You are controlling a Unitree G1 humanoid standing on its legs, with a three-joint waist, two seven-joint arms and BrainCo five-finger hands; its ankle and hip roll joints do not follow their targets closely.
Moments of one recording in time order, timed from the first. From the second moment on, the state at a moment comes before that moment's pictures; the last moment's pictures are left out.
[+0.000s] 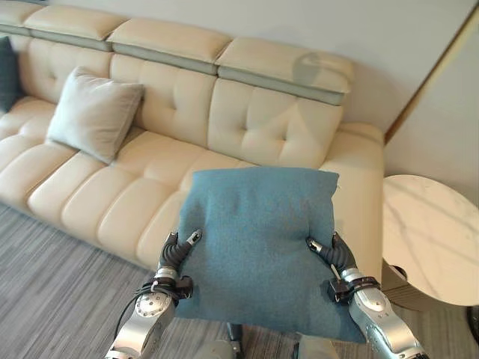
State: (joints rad) left arm 0.16 0.44 -0.20 0.02 -0.41 -0.03 0.25; right arm 0.08 -0.37 0.33 0.05 0.37 -0.08 -0.09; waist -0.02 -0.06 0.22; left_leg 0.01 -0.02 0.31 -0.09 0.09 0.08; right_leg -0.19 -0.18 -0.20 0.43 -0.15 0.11
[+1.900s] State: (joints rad) left arm -1.08 0.61 -0.46 0.72 -0.29 -0.07 0.69; right arm -1.16 -0.27 0.45 0.72 0.28 -0.07 -0.53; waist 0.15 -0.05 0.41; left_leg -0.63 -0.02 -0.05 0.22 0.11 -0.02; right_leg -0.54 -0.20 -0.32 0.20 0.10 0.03
